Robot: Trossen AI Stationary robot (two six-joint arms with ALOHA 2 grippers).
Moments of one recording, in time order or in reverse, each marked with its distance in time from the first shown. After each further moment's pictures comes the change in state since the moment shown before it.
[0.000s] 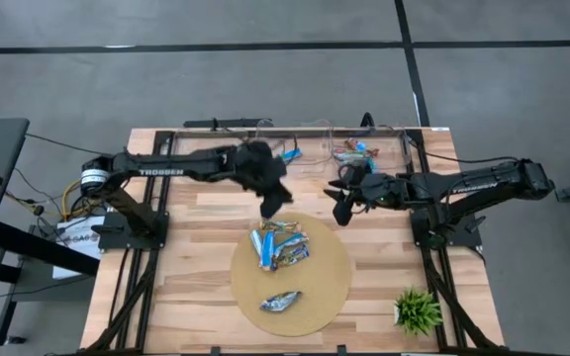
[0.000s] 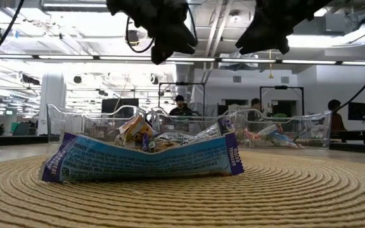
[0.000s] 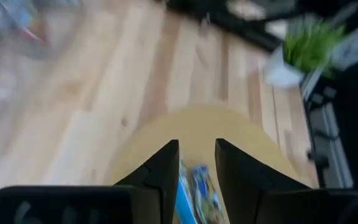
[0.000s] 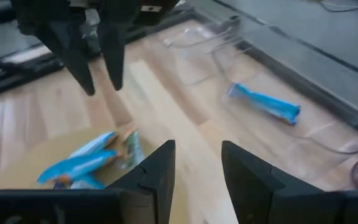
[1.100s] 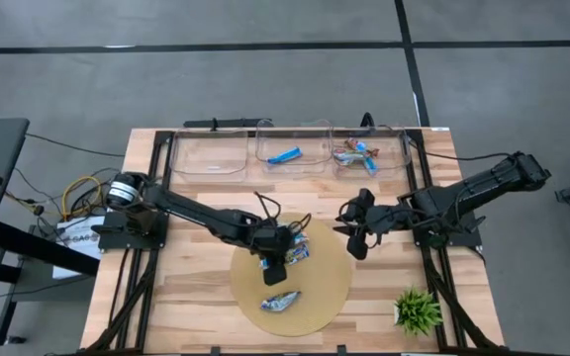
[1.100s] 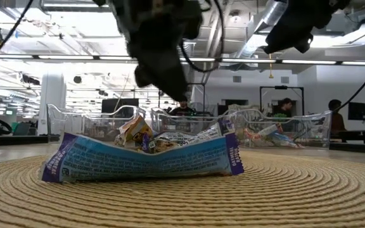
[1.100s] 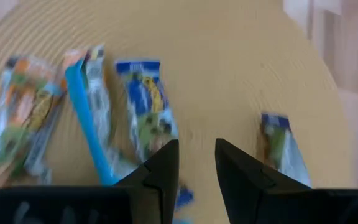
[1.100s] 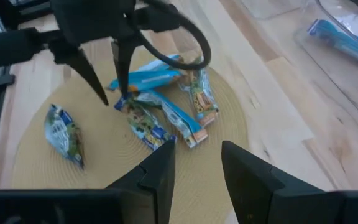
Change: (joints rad) left arm -0.405 0.249 0.005 -0.068 -0.295 -0.193; right arm 0.241 0.001 0.001 -0.178 -0.076 0.107
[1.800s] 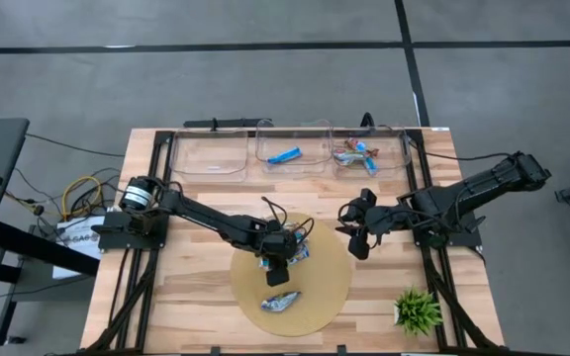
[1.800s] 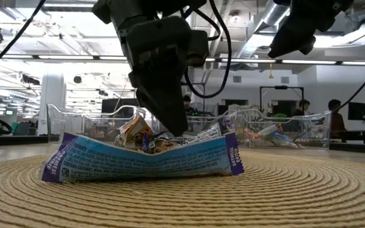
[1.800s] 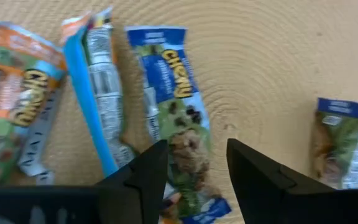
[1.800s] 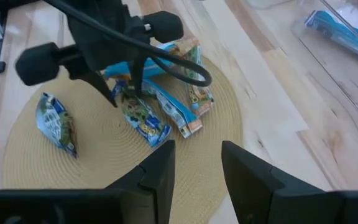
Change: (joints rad) left arm 0.001 0.113 0.022 -0.007 -0.042 0.033; right arm 0.000 0.000 0.000 -0.044 -0.005 -0.006
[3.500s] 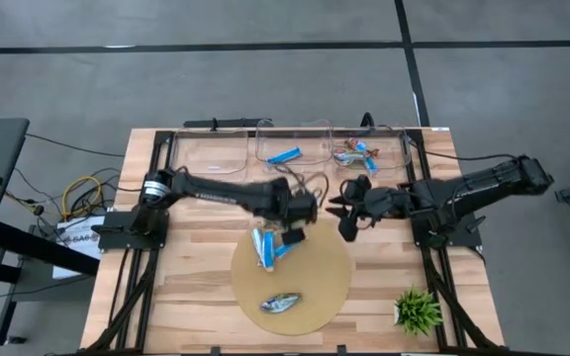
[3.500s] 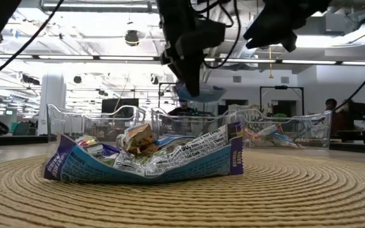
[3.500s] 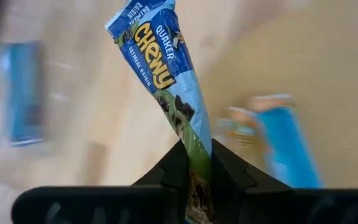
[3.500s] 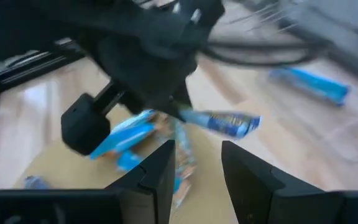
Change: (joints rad) left arm 0.180 0.114 0.505 -0.567 -0.301 0.149; right arm -0.138 -0.009 0.000 0.181 0.038 -0.018
